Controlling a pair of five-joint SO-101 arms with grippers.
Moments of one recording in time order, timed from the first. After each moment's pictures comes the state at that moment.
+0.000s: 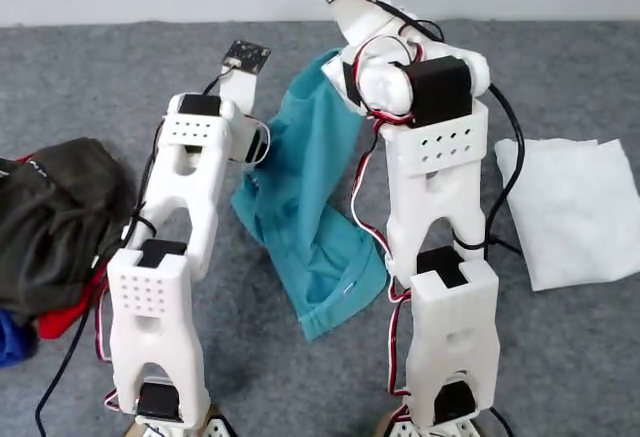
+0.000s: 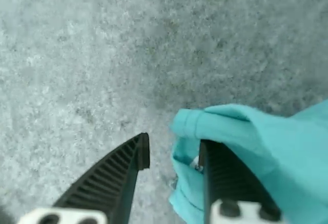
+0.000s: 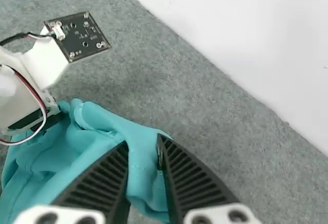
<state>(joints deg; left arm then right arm) 2.9 39.2 -26.1 72.5 -6.9 -19.6 31.0 -83.4 100.7 23.9</state>
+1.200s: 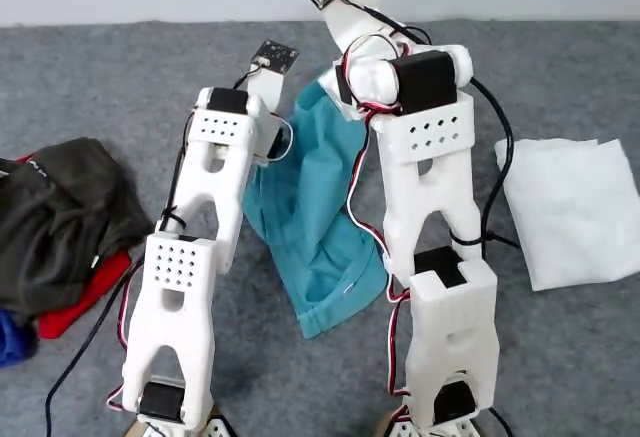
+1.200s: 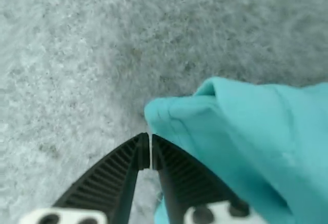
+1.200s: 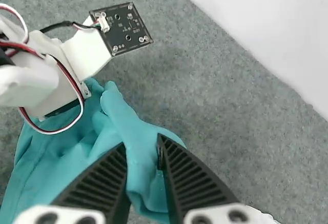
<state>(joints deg) 6.6 59.1 -56.3 85.8 -6.9 -19.9 31.0 -76.4 100.7 23.9</state>
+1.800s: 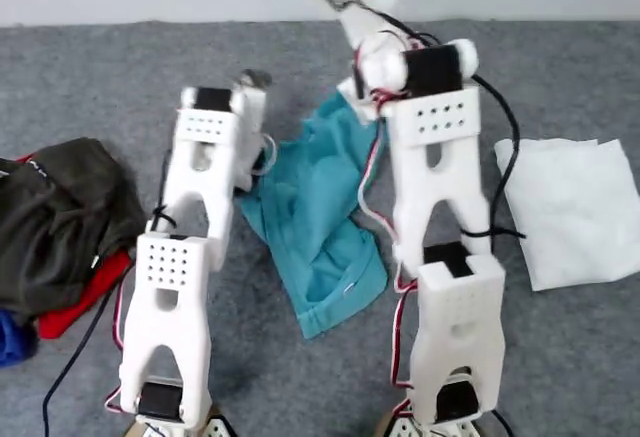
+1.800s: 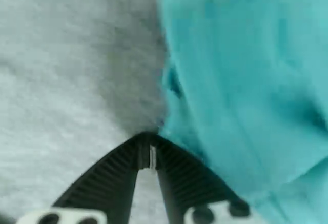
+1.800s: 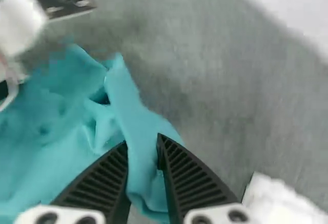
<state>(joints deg) 5.5 57.4 -47.8 99.1 -6.9 -13.1 35.1 -68.9 100.7 23.7</state>
